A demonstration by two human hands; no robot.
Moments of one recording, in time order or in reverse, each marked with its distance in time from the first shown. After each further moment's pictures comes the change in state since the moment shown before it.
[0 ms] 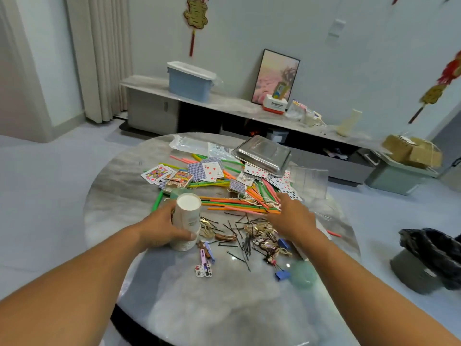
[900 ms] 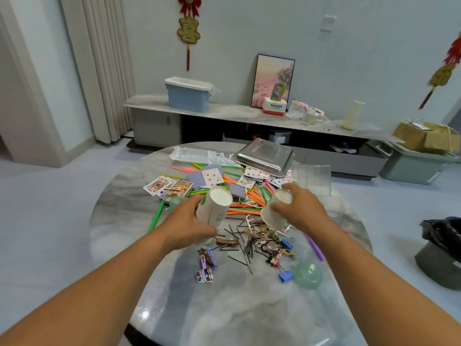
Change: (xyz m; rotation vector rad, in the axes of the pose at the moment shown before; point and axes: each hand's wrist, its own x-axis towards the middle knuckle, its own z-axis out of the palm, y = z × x) left_hand -0.002 0.053 0.044 0.183 0.103 0.150; right_hand 0.006 0.031 -0.021 0.353 0.094 -0.046
